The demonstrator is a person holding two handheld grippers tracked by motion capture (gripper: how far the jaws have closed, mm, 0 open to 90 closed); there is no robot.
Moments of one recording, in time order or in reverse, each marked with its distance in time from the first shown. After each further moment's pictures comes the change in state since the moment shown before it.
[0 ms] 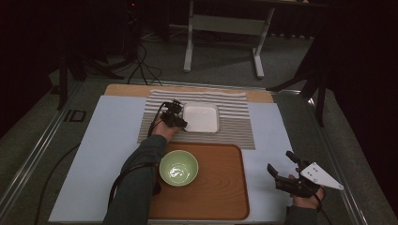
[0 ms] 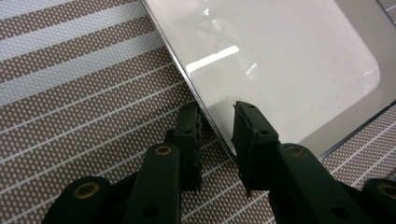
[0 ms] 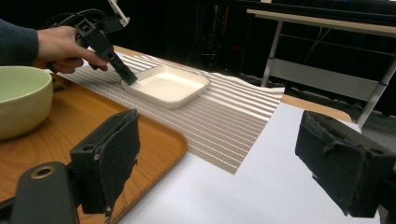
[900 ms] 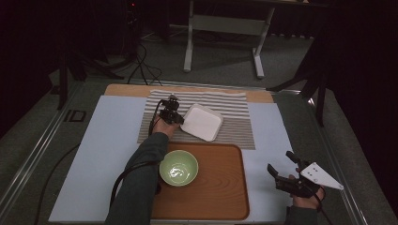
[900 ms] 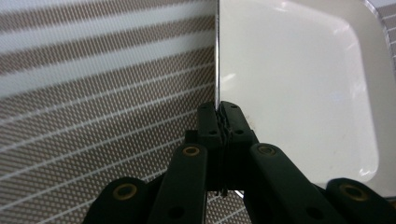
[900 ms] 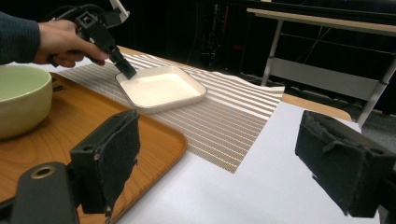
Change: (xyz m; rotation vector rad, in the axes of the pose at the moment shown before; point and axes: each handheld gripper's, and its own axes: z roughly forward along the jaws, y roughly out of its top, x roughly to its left) left arm 0.004 0.008 -0.011 -0.004 -0.002 -0.129; right arm 0.000 0.000 0.000 0.003 0.000 -0.001
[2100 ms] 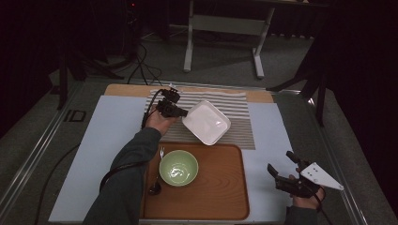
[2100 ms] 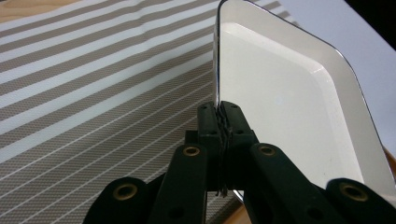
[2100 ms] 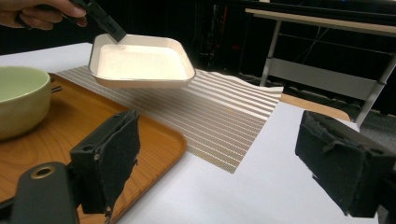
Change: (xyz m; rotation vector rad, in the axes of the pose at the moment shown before) left arm -0.027 0.009 -0.071 -0.091 -0.129 0.210; right arm 0.001 0.000 -0.001 -0.002 -0.006 0.002
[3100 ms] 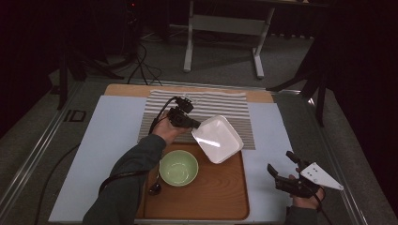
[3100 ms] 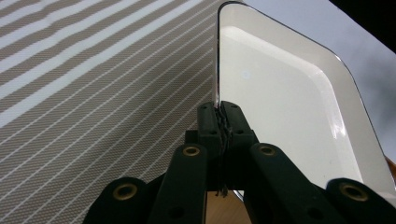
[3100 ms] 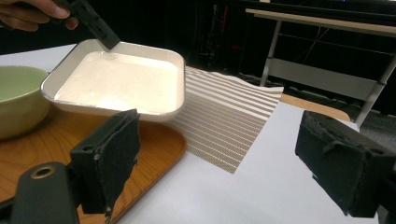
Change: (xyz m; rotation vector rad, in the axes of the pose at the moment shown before) left arm -0.050 -0.008 0.005 0.069 -0.114 0.157; right arm 0.000 0.000 0.000 0.000 0.000 -0.002
